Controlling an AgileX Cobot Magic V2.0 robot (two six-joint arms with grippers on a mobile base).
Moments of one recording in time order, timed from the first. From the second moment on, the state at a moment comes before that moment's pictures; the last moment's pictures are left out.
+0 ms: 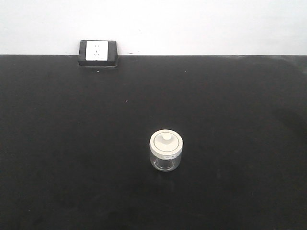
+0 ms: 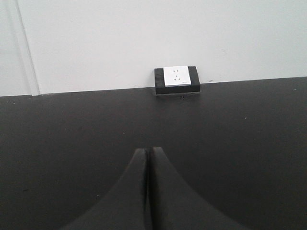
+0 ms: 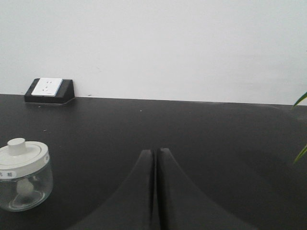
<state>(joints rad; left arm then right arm) 0.02 -0.01 0.03 0.03 0.11 -0.02 0.11 -0.01 0.03 -0.04 0.03 0.04</state>
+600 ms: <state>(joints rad) 0.02 -0.01 0.03 0.03 0.11 -0.02 0.09 -0.01 0.03 -0.04 0.03 0.04</state>
